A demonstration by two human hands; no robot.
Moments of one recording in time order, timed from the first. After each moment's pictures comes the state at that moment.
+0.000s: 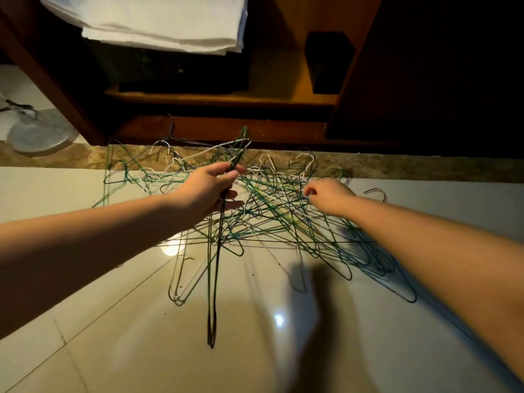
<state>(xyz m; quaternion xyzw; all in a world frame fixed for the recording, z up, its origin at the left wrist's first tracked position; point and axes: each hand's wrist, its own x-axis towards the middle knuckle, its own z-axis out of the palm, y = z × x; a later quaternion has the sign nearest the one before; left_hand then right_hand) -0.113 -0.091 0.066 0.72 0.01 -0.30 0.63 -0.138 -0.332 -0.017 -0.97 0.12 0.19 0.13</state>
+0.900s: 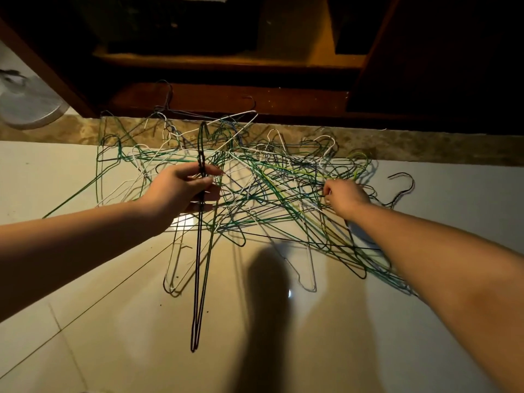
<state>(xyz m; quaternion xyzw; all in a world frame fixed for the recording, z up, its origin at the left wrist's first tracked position) -0.095 -0.067 0.021 0.77 0.07 -0.28 0.57 -0.122 -0.370 -0.123 -0.96 0.17 0.18 0.11</state>
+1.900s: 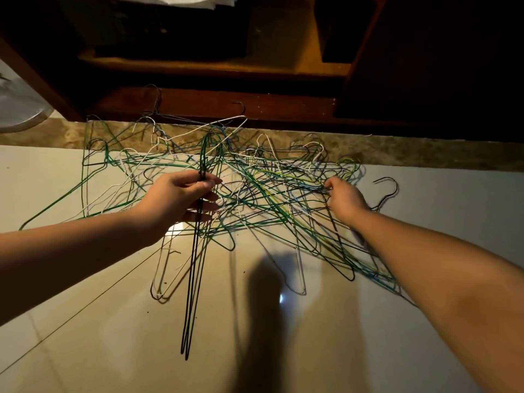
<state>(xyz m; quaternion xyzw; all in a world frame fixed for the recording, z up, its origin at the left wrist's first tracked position) -0.107 -0.079 0.029 0.76 0.04 -0.29 0.58 -0.137 -0.382 -0.113 -0.95 0.23 0.10 0.18</state>
